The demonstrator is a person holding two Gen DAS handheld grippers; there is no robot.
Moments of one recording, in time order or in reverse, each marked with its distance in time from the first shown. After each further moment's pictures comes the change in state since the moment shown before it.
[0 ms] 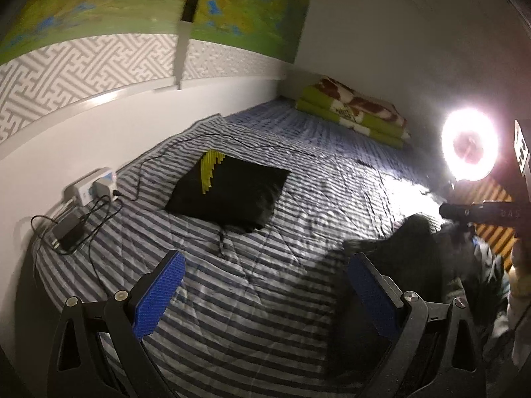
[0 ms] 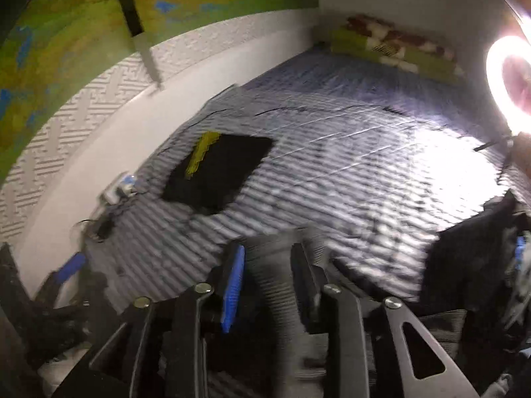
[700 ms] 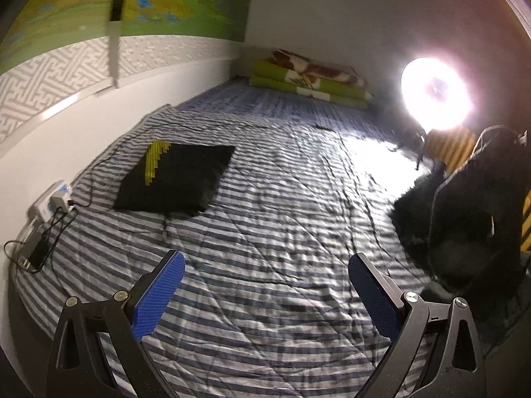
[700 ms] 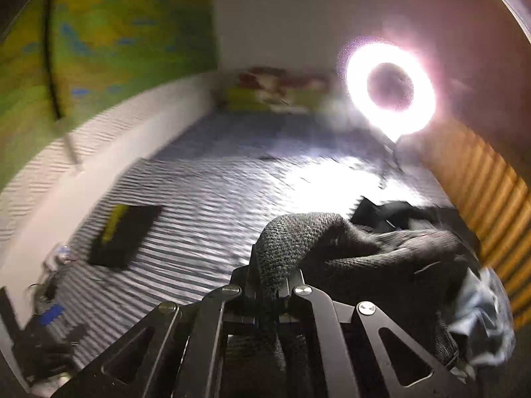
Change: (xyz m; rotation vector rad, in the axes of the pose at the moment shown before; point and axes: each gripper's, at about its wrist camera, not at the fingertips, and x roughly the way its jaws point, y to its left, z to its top) left arm 0.020 -0.072 -0.016 0.134 0.074 -0.090; right arm -0.122 -0.107 -0.016 0.173 -0.253 -0.262
